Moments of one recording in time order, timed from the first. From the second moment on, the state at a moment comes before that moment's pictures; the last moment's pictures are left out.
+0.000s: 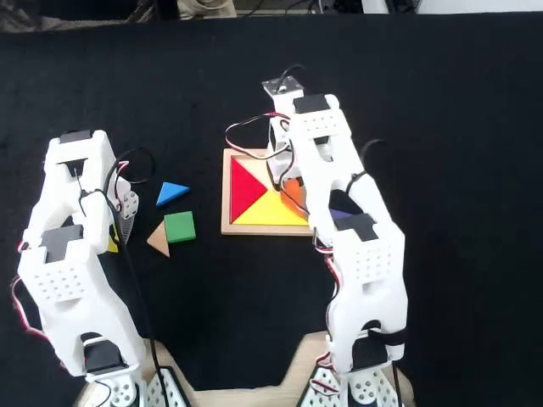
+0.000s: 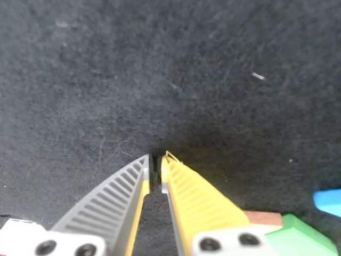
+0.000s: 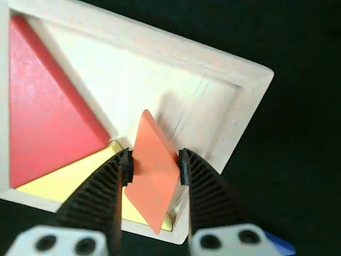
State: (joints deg) left arm -17.3 28.9 3.8 83.4 34.9; right arm -13.1 37.1 -21.5 81.7 4.5
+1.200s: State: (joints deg) left arm -17.3 28.9 3.8 83.4 34.9; right arm -13.2 38.1 -31.1 84.9 8.5
